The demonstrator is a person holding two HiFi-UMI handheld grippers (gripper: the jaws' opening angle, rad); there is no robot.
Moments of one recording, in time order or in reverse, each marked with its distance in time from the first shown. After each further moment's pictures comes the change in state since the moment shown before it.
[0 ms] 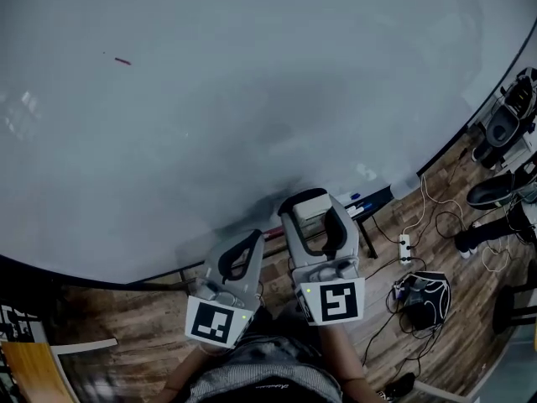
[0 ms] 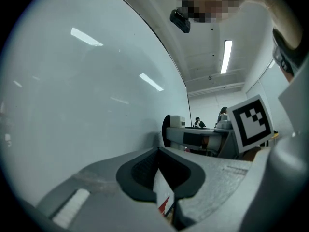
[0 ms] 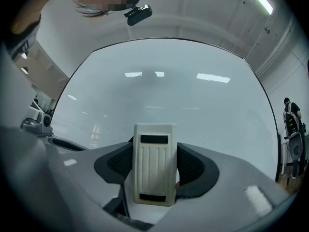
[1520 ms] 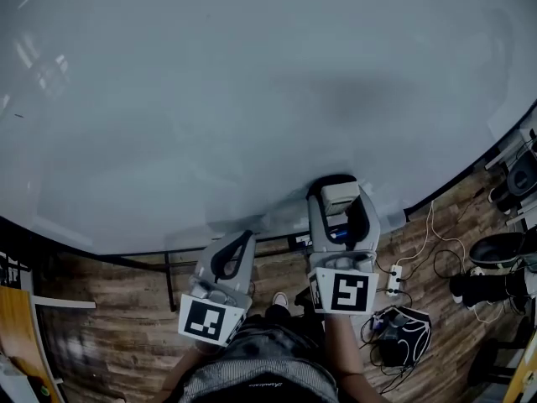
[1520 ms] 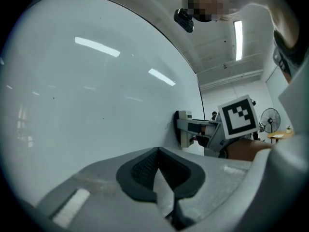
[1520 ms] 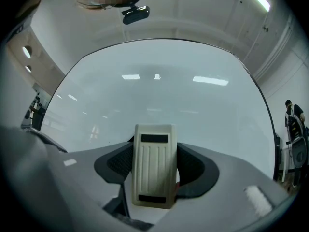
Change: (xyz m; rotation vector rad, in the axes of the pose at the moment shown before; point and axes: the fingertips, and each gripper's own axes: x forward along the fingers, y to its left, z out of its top) left arm 0.137 -0.068 -0.010 0.016 0.043 0.218; right arm 0.038 -0.211 -0.007 -0.025 -0.049 0.034
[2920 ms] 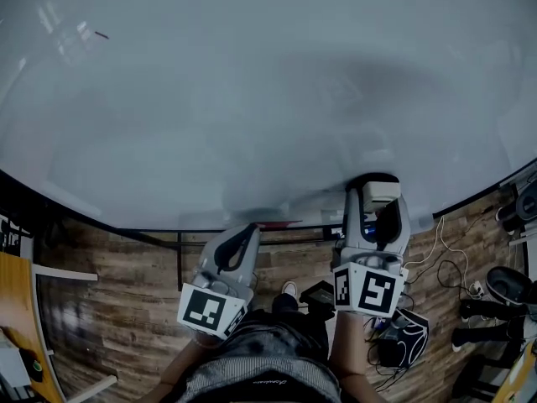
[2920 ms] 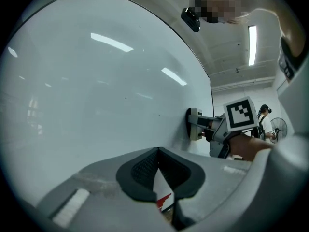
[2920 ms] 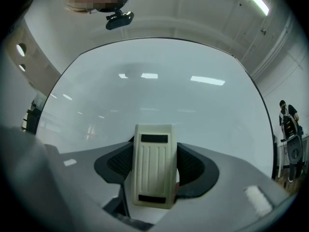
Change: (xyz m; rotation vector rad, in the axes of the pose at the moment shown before) left arm -0.080 0.094 -0.020 -0.091 0.020 0.062; right arm 0.010 0.075 0.011 0.023 0.015 -0.060
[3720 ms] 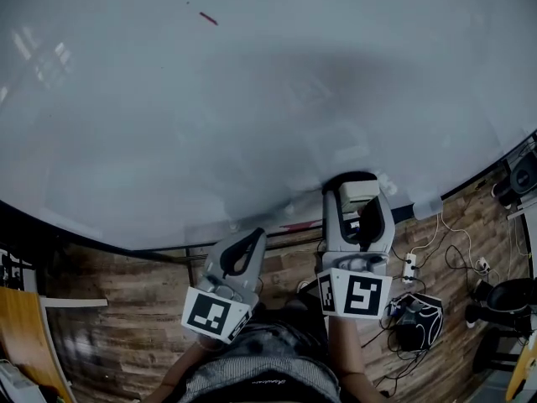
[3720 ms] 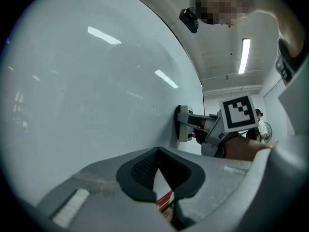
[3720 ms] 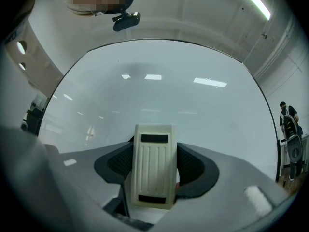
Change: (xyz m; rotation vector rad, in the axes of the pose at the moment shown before) left arm -0.036 0.051 0.006 0.004 -0.009 -0.147; right arm 0.000 0.110 0.013 -0.005 -0.019 -0.004
